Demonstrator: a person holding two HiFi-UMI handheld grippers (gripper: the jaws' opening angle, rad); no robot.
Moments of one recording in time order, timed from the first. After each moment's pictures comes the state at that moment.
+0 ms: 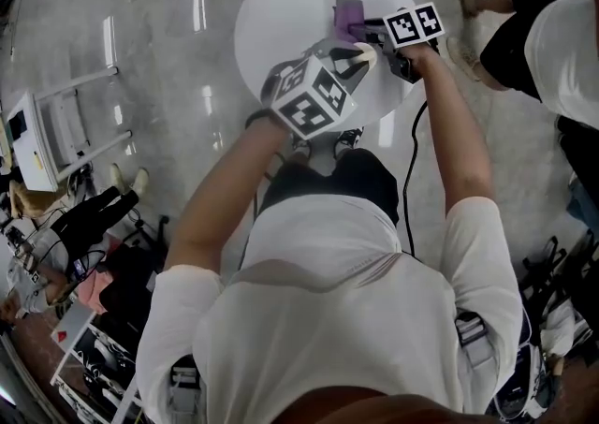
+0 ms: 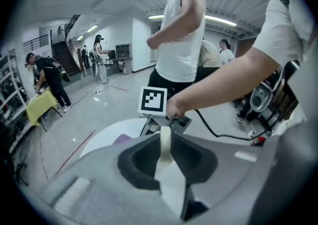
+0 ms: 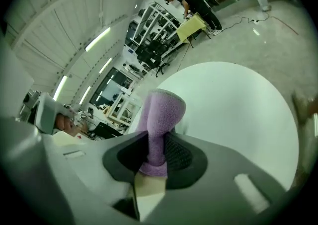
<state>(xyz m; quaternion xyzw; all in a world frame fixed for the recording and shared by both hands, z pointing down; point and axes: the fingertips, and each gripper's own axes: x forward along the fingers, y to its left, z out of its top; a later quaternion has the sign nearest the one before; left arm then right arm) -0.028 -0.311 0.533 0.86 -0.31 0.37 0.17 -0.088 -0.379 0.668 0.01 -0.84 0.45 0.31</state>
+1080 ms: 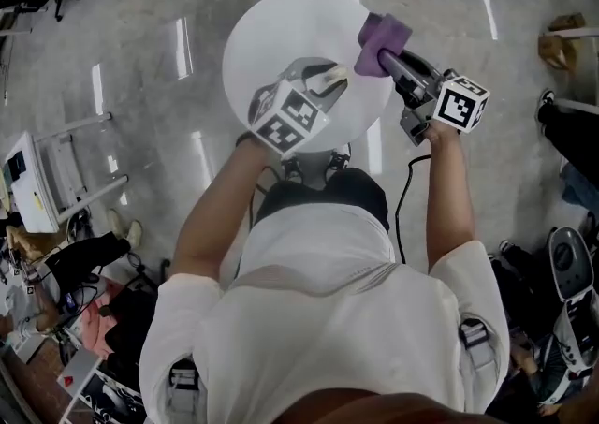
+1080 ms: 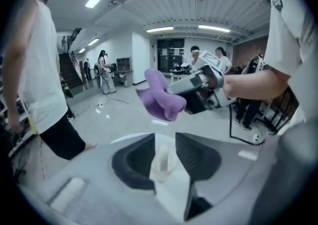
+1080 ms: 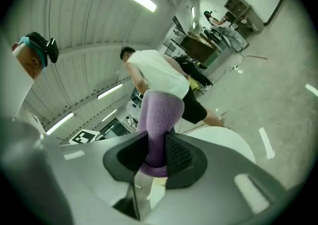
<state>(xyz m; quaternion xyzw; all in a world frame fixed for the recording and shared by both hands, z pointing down) -0.024 -0.302 0.483 0.88 -0.33 0.33 0.12 0.031 -0.367 0.454 0.16 -0.89 0.43 -0.01</state>
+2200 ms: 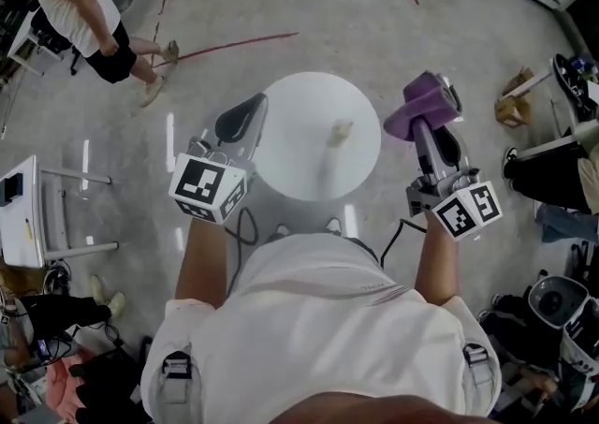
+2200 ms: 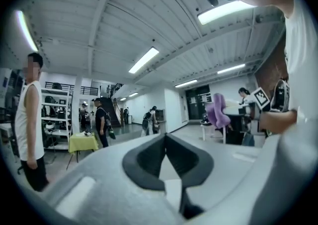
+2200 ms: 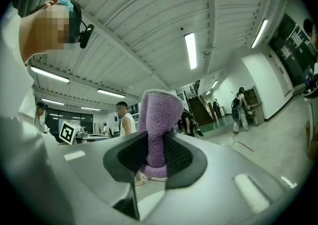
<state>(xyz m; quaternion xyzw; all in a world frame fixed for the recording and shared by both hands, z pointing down) -0.184 -0.164 0.157 0.85 -0.53 0.07 -0.01 0.062 -0.193 0.153 0.35 -0.93 0.11 -0.09</state>
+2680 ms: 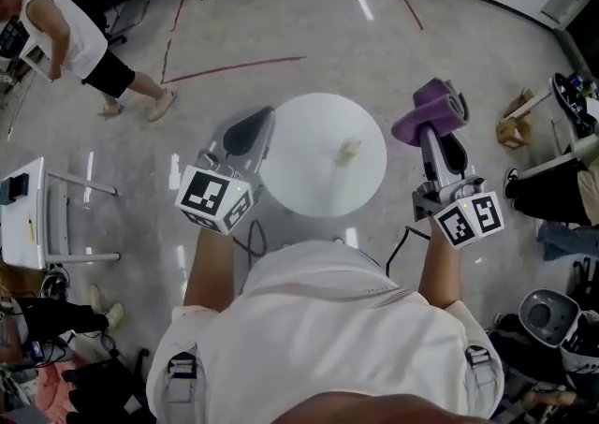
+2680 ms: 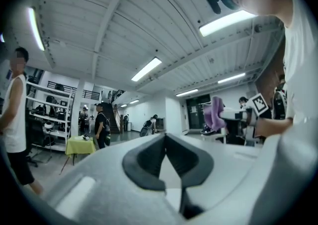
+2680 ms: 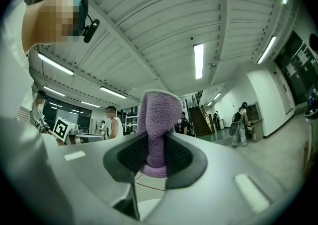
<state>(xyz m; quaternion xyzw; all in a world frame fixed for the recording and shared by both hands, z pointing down) -0.212 -0.147 0.124 0.85 -0.53 0.01 -0.02 0.033 -0.187 0.109 0.37 -0.93 0.04 -0.10</state>
